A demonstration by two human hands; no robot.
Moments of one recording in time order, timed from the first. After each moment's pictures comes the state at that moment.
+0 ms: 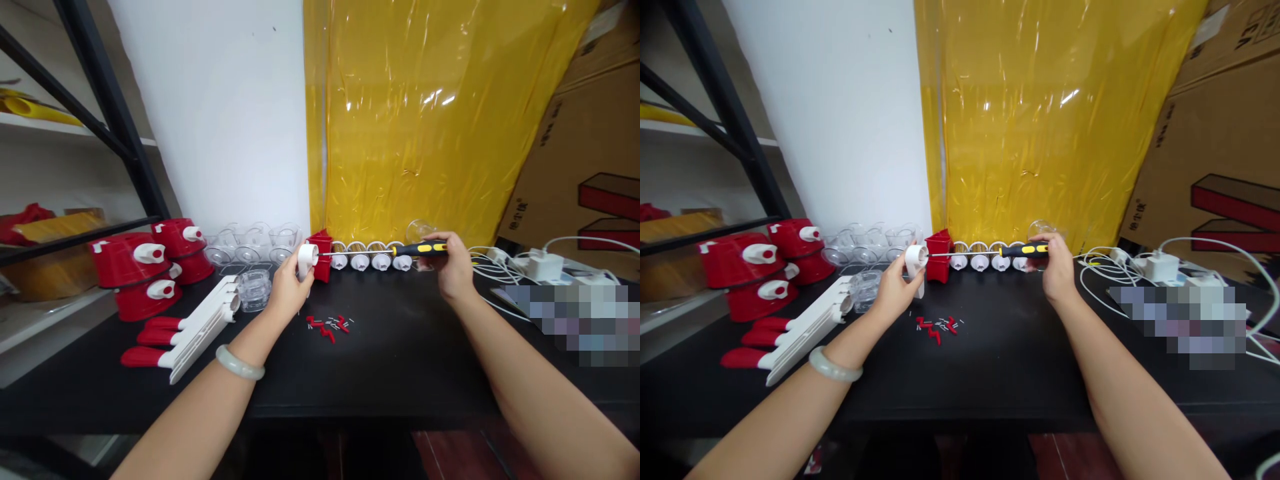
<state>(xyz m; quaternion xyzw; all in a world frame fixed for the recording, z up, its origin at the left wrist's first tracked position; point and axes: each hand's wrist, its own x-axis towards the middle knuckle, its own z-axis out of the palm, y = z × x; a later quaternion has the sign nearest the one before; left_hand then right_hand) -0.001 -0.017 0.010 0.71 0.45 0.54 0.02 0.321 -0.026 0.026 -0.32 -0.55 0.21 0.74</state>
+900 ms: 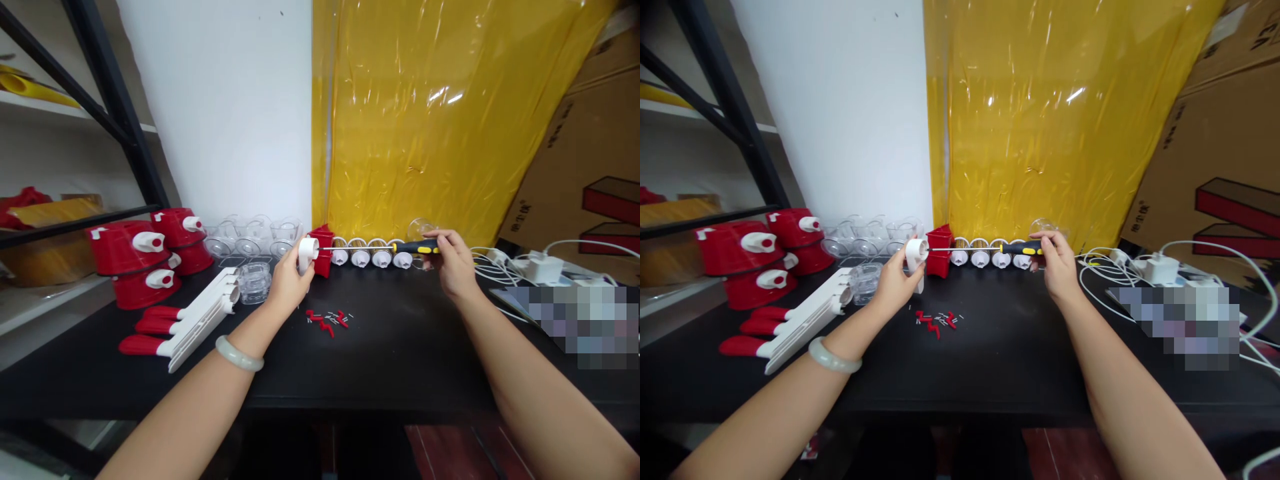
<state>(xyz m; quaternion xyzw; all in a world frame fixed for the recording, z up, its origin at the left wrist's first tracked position) 0.000 -0.019 0.011 0.71 0.45 0.54 0.02 0.325 -0.025 0.029 -0.35 -0.56 0.22 0.72</state>
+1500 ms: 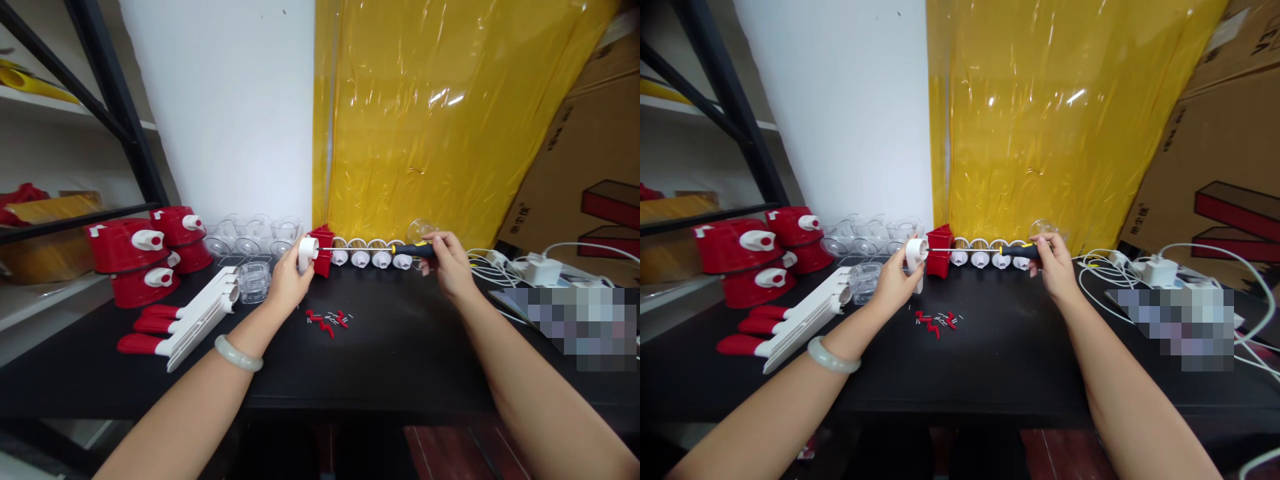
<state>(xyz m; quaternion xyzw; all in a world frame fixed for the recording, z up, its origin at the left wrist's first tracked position) -0.002 -0.016 0.009 0.71 0.45 0.54 0.01 0.326 -0.020 0.024 -0.36 -0.58 0.24 0.69</state>
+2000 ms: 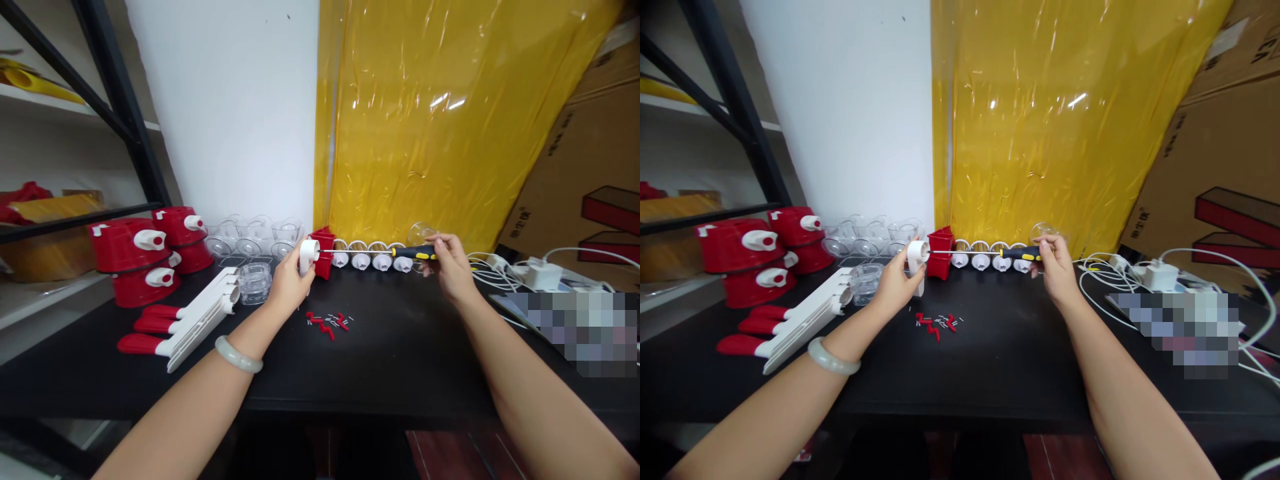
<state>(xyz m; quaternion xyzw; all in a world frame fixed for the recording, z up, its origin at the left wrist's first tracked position) -0.002 -0.016 0.009 0.71 0.45 0.53 0.03 0.329 -0.016 0.022 -0.36 -0.58 0.22 0.70</state>
